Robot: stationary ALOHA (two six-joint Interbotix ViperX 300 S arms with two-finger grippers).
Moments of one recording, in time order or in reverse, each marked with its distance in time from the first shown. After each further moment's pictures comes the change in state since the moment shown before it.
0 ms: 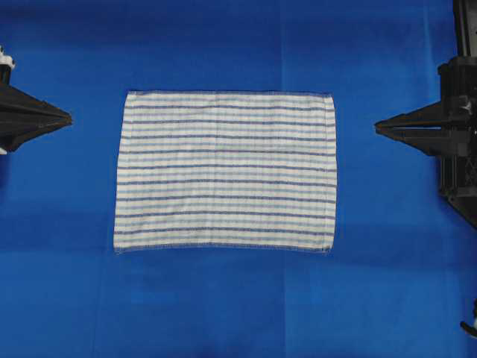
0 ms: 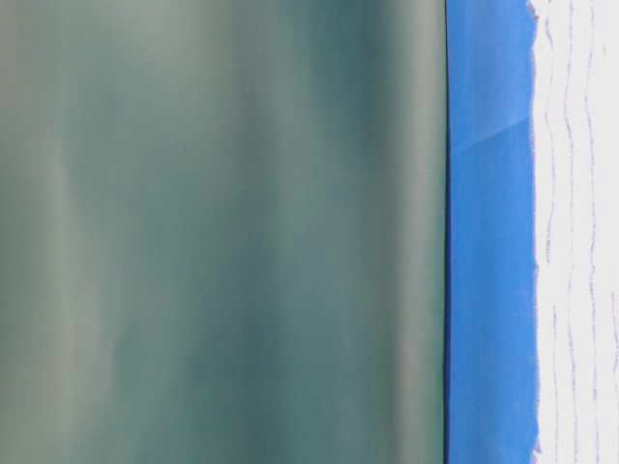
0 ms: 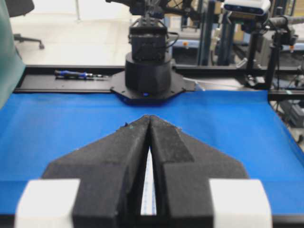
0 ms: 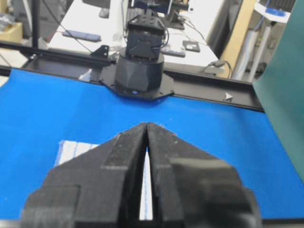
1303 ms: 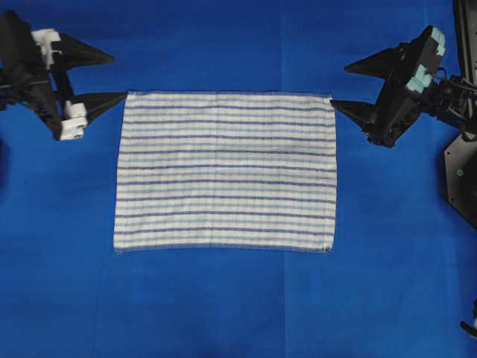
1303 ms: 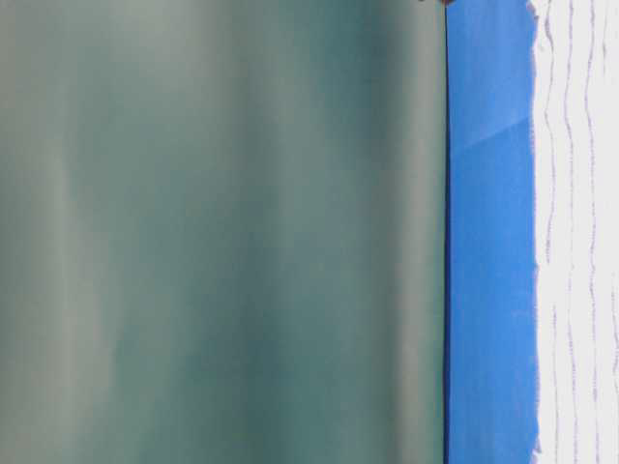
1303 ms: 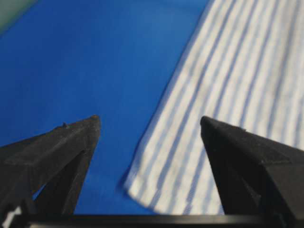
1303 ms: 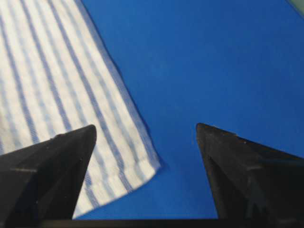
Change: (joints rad) left arm 0.380 0.641 0.064 -0.034 -0.212 -0.002; right arm -0.383 0.660 0.087 0.209 -0.195 0.008
